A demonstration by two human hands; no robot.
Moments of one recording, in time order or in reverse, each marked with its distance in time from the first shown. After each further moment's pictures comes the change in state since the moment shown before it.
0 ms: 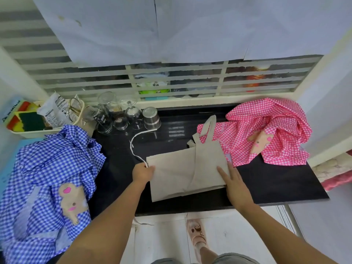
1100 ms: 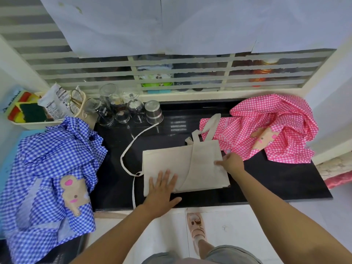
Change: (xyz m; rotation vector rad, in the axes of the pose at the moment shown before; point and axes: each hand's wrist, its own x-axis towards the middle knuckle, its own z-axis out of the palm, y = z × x) left_hand -0.063 -0.062 0.030 1.075 -0.311 0.732; right_hand 0.076 -0.018 -0.029 0.565 -0.058 0.464
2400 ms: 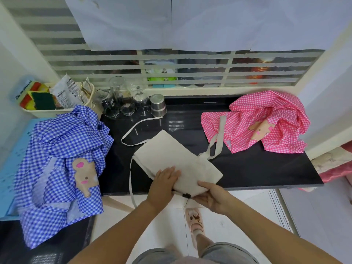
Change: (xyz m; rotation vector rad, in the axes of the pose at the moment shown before) left_hand -0.033 0.001 0.012 -0.195 0.338 0.166; right_hand -0.155 0.008 0.051 1.050 -0.599 0.467
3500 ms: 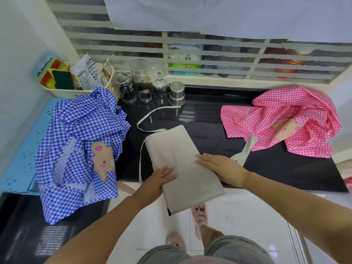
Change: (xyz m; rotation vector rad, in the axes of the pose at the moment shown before) left_hand -0.048 -0.071 -0.004 -0.303 -0.099 -0.059; right_hand 0.065 -0.054 -0.010 -2.086 -0.261 -1.264
